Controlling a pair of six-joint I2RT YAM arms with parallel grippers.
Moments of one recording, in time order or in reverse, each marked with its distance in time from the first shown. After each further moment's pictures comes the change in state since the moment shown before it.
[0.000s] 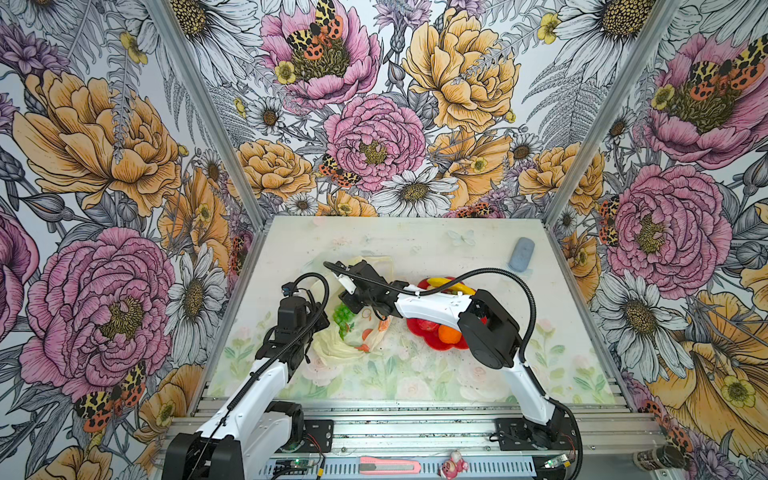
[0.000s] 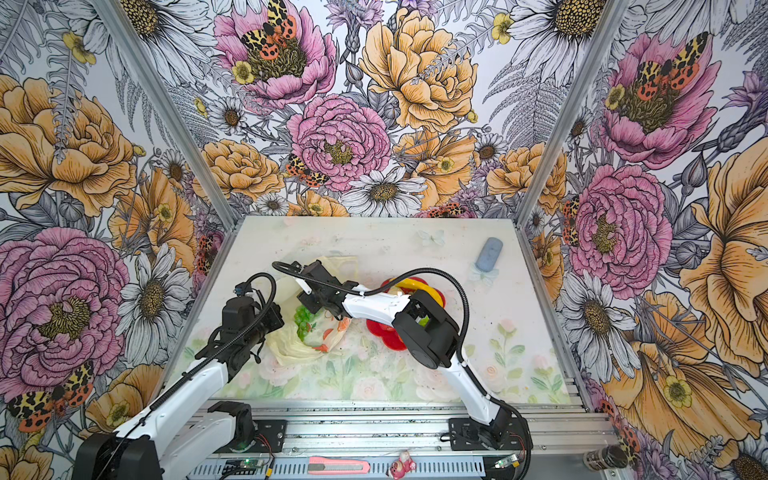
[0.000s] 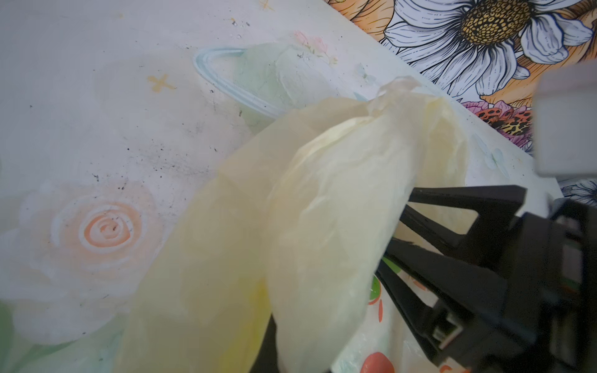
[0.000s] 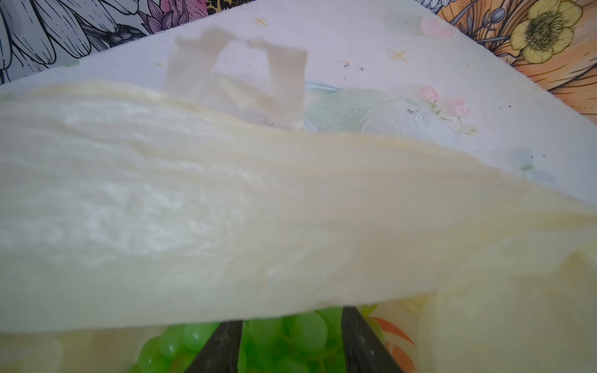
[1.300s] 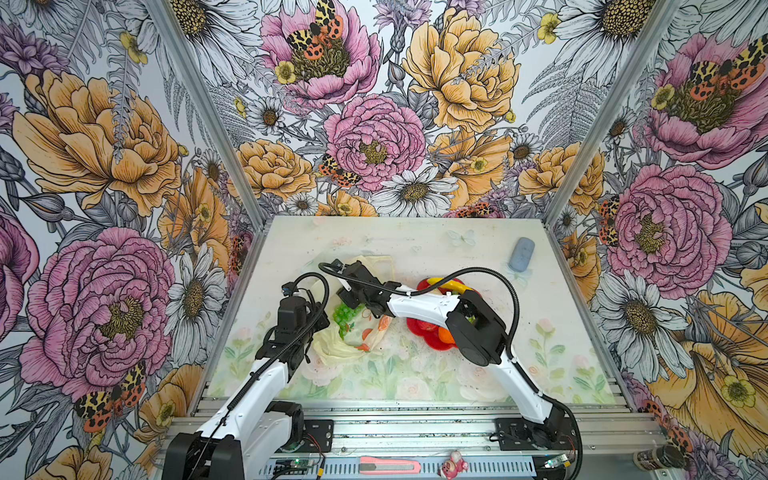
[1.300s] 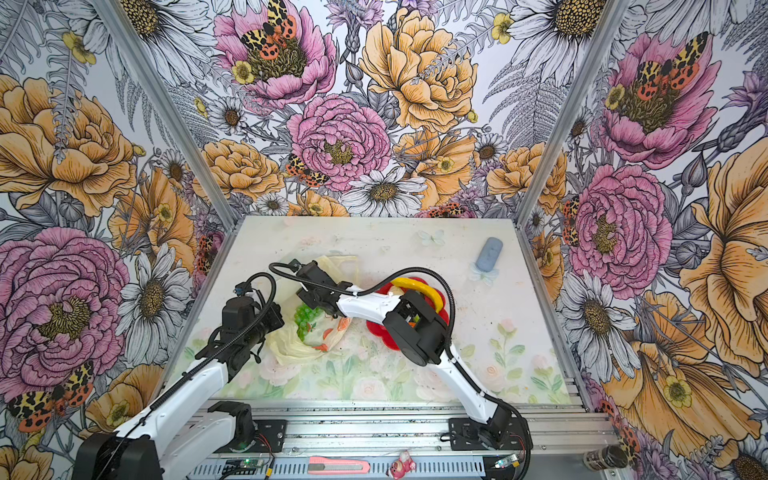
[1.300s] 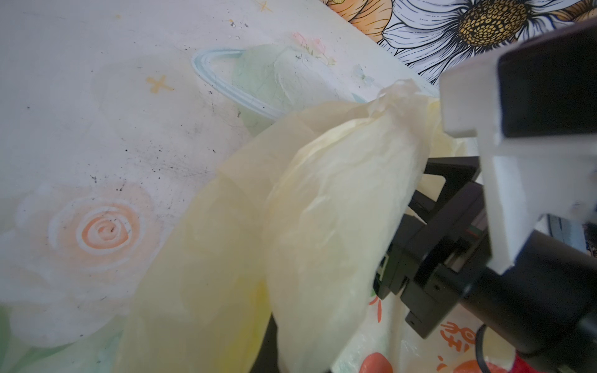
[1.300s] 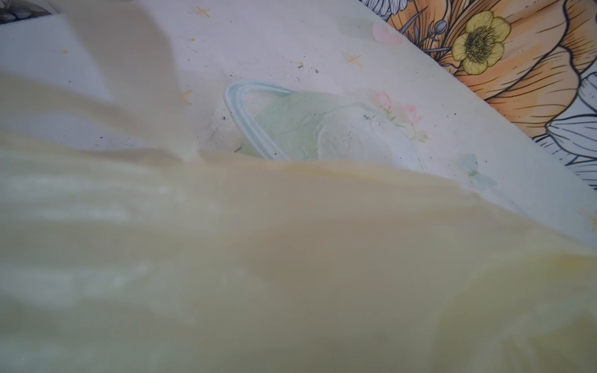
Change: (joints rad) left arm 0.000 0.000 -0.002 0.006 0.001 0.000; right arm 0.000 0.103 0.103 0.013 0.146 -0.025
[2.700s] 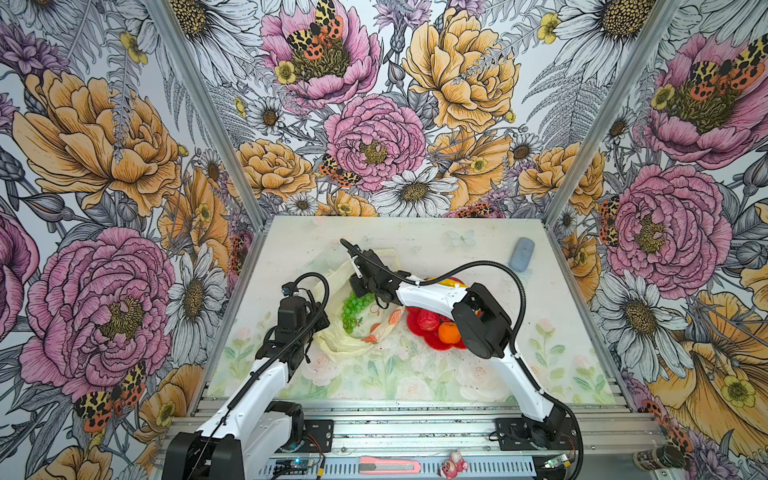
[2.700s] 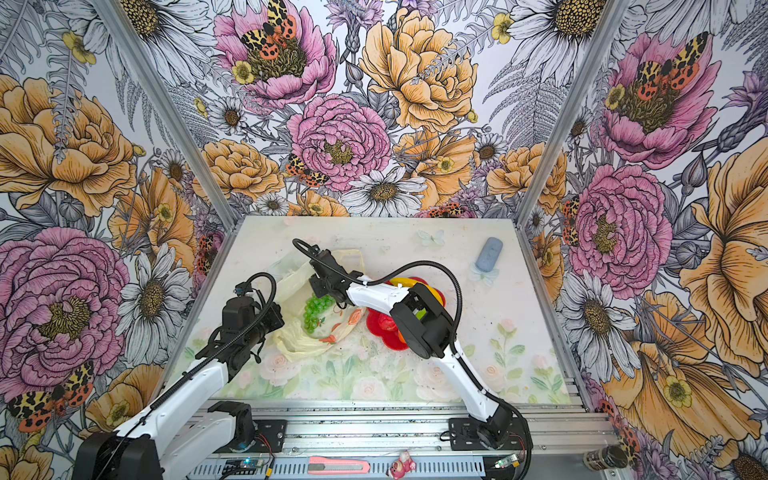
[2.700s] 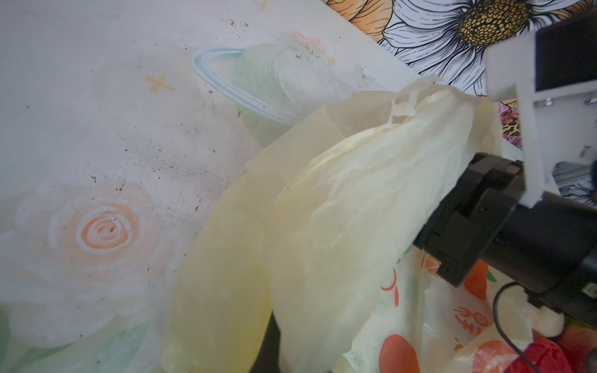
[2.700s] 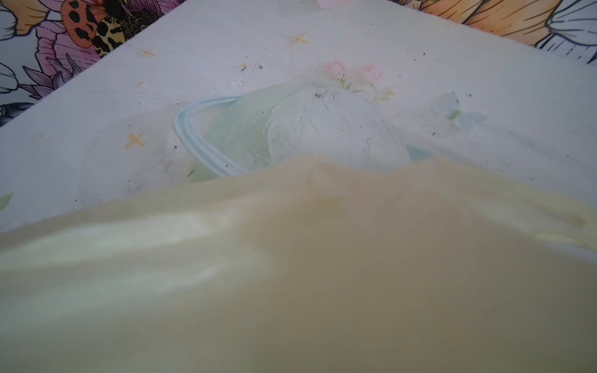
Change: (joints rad) left arm 0.000 0.003 0.000 0.003 0.000 0.000; right arm -0.086 -0.007 0.010 -0.034 -0.089 0.266
